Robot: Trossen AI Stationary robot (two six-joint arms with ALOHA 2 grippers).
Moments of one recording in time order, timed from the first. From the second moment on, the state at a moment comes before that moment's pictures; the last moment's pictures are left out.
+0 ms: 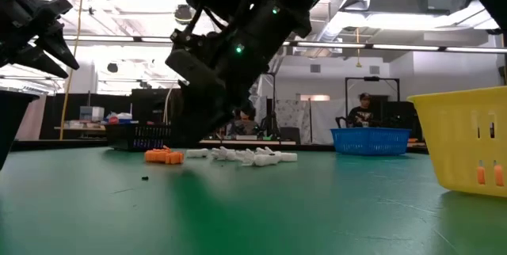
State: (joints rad) left arm 0.86 0.03 0.53 -1.03 0.00 -0.53; right arm 0.13 2.17 1.60 -0.26 0.16 0.25
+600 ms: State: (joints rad) left arm 0.86 0.03 0.53 -1.03 0.00 -0.53; right arm 0.15 2.17 1.60 -0.28 0.18 0.32
